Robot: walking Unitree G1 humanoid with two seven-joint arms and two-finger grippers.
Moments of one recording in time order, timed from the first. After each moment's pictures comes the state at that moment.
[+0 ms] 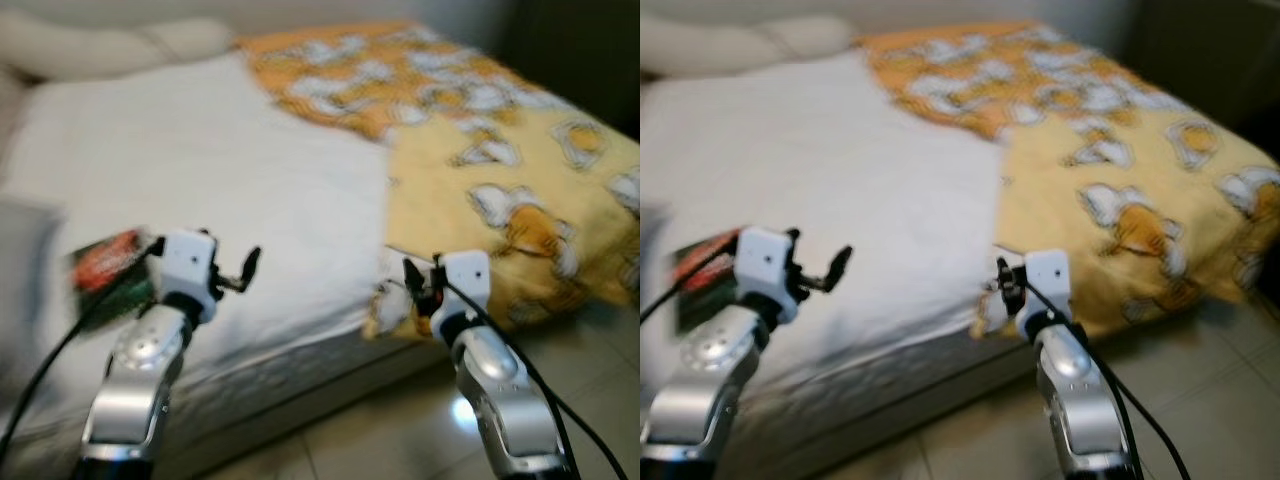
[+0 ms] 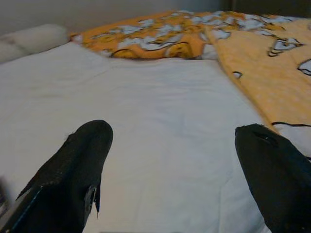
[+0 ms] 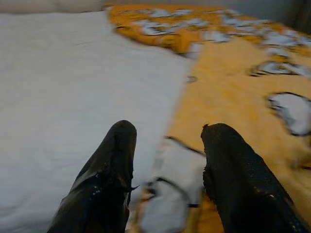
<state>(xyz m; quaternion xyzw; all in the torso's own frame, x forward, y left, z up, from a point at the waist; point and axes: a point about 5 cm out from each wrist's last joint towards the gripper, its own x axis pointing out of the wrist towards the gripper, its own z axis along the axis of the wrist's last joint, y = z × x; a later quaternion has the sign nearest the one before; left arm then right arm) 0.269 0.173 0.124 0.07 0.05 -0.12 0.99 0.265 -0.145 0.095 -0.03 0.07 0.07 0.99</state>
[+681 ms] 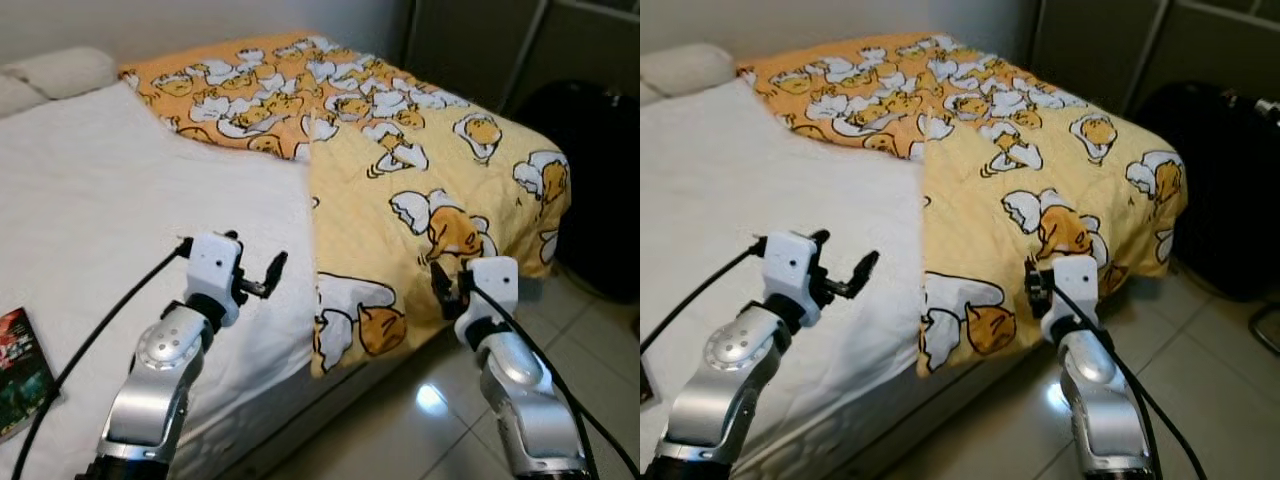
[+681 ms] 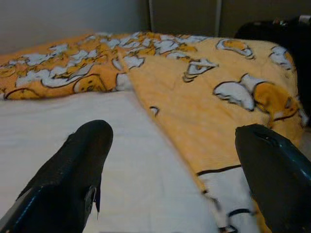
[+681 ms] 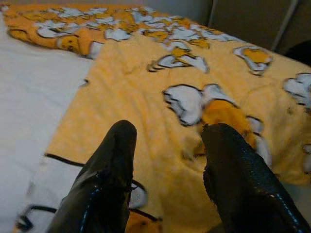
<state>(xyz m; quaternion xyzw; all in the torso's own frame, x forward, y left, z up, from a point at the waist) 0.267 0.157 0.121 0.07 0.04 -0.17 0.98 0.264 -0.162 0.086 -0.02 0.08 0.05 1.00</state>
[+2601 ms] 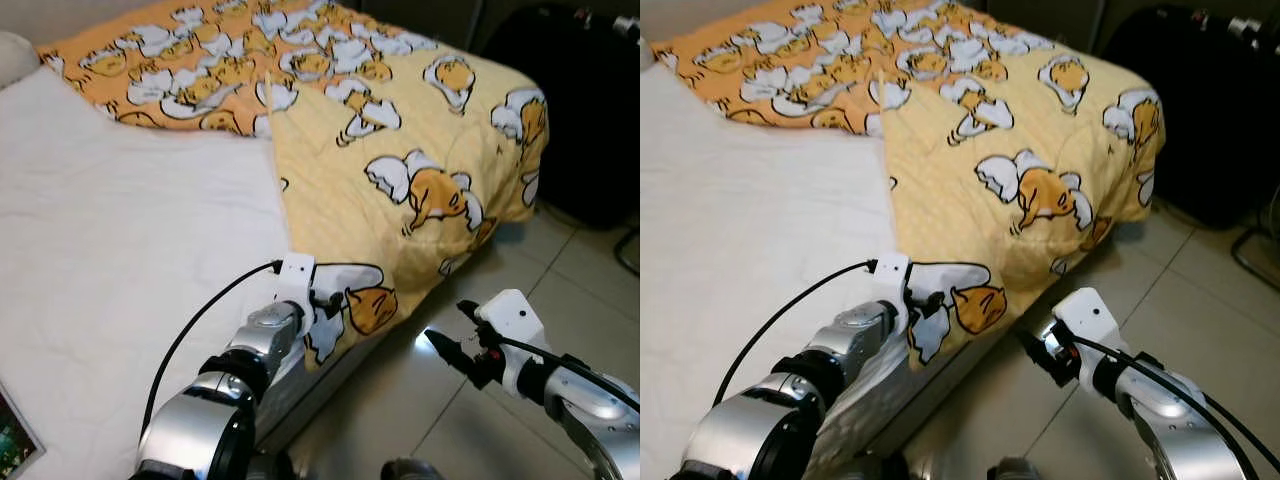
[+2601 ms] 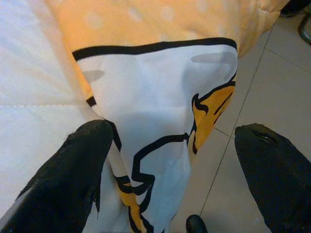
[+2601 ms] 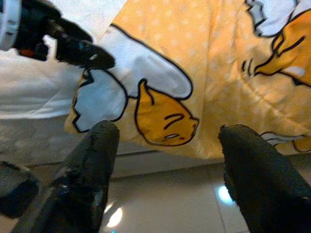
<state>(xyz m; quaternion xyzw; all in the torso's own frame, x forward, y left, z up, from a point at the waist) 0.323 0.071 0.028 -0.04 0.29 -0.17 0.94 0.206 -0.198 0.106 -0.14 0.20 0.27 0.93</state>
